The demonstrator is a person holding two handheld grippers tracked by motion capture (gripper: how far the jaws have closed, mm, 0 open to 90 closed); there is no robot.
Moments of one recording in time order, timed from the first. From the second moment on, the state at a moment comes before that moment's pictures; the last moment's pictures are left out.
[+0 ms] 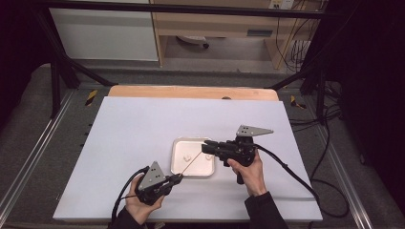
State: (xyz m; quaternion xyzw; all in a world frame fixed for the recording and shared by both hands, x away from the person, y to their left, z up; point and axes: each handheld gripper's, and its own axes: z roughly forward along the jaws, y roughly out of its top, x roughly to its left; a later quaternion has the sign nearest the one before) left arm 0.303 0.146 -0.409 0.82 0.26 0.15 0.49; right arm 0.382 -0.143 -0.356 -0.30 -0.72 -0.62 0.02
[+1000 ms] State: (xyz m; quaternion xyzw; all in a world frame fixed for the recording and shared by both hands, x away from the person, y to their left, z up) left arm 0.303 0.141 -0.416 0.82 0.27 0.16 0.48; right arm 0.375 -0.132 -0.366 -0.28 -0.72 -0.63 0.02
